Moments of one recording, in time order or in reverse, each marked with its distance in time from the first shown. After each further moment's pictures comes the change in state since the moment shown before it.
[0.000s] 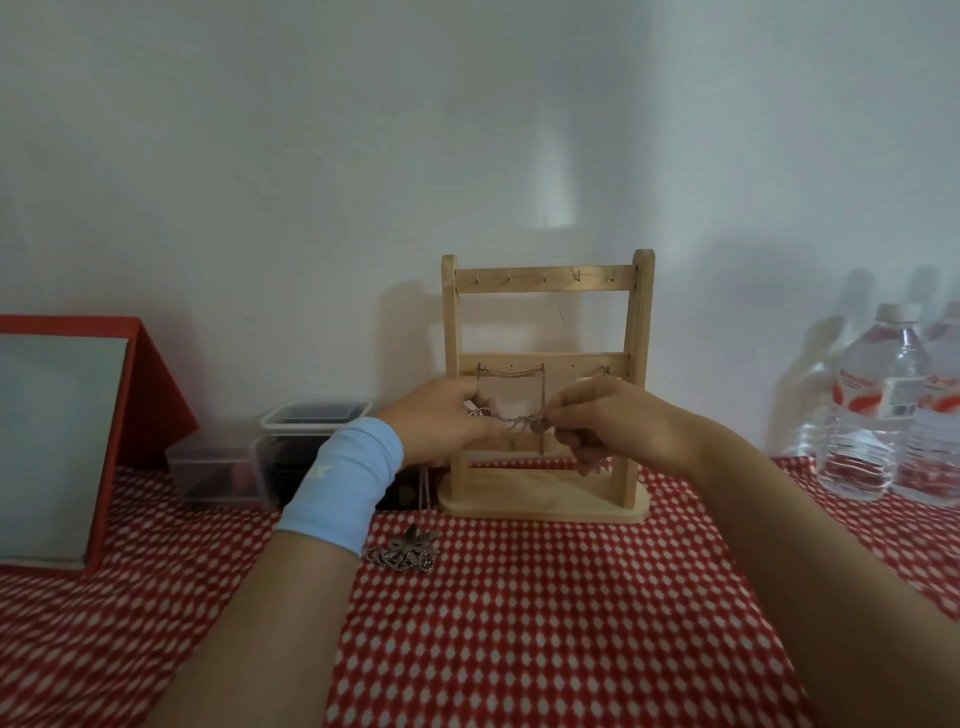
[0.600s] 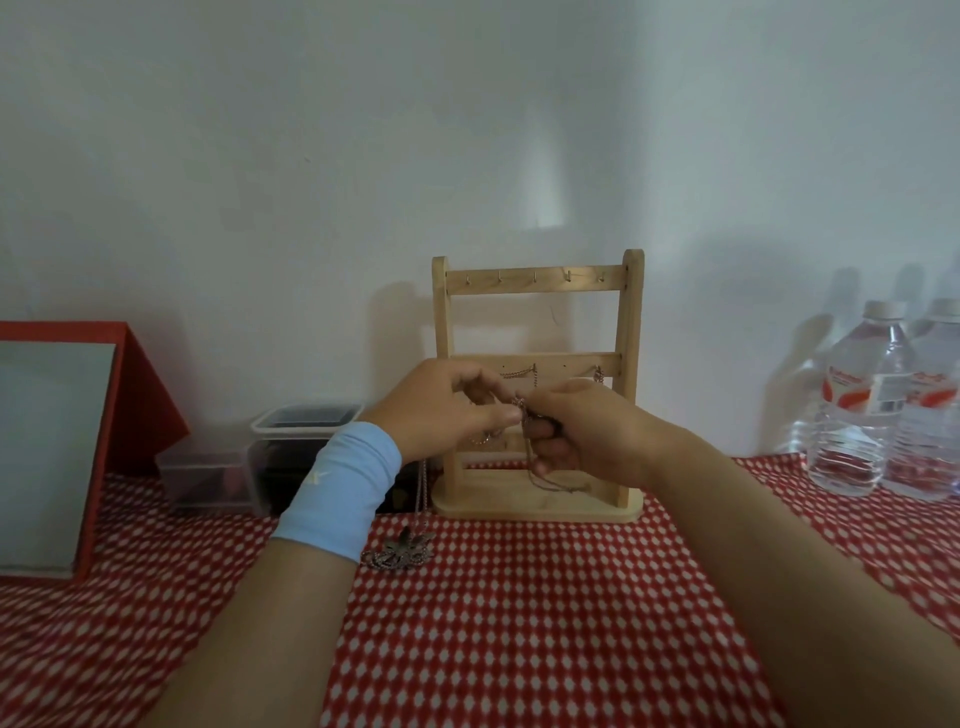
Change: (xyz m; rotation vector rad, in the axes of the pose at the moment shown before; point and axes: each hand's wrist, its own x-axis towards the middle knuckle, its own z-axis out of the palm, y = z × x) left_hand -0.003 0.006 0.000 -0.107 0.177 0.215; right_hand 0.003 -0.009 0.024 0.379 -0.044 0.028
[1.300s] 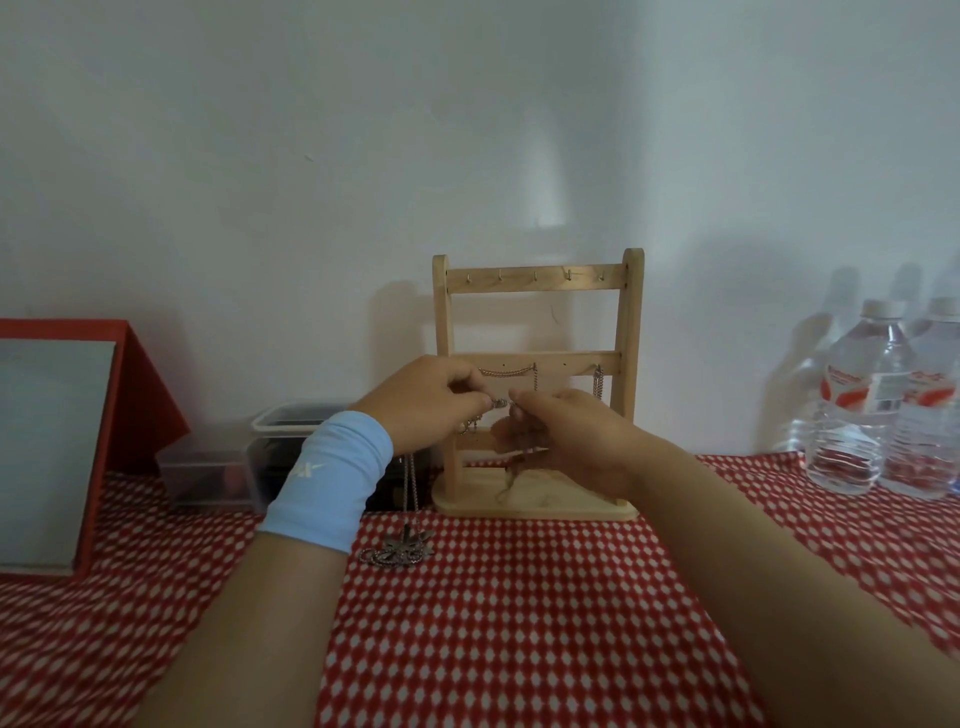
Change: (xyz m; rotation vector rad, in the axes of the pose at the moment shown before) left_hand 0.003 0.001 -0.010 0.181 -0.043 -0.026; right_hand 0.008 0.011 0.010 0.007 0.110 0.005
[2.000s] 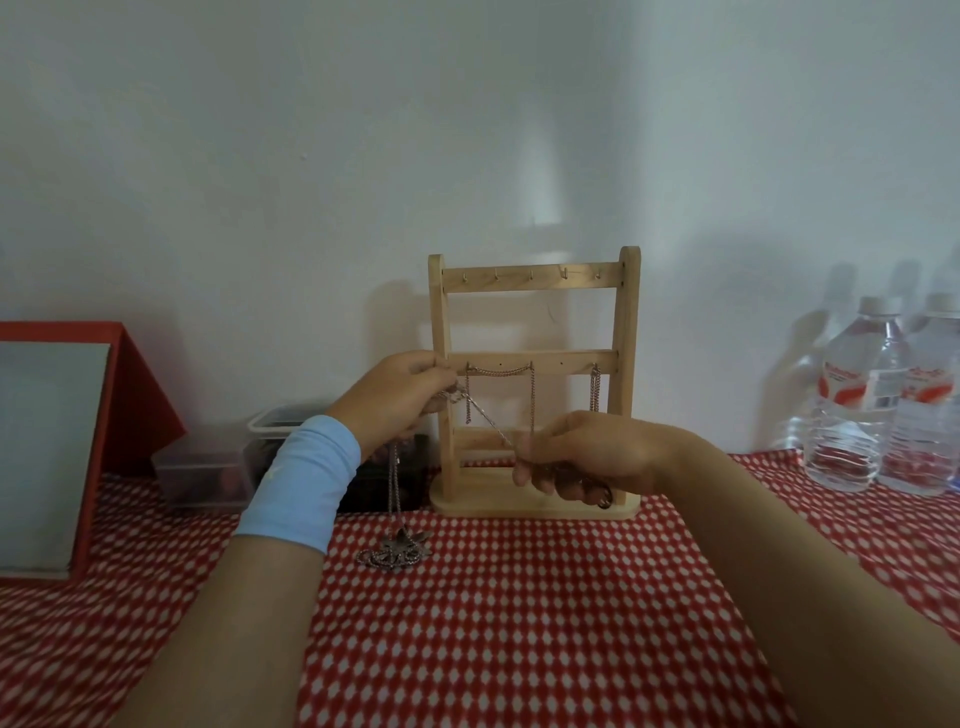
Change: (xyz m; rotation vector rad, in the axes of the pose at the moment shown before) left_hand -0.001 -0.014 -0.007 -0.336 0.067 -0.179; right_hand -0.008 0.002 -0.033 -0.449 -0.289 0.157
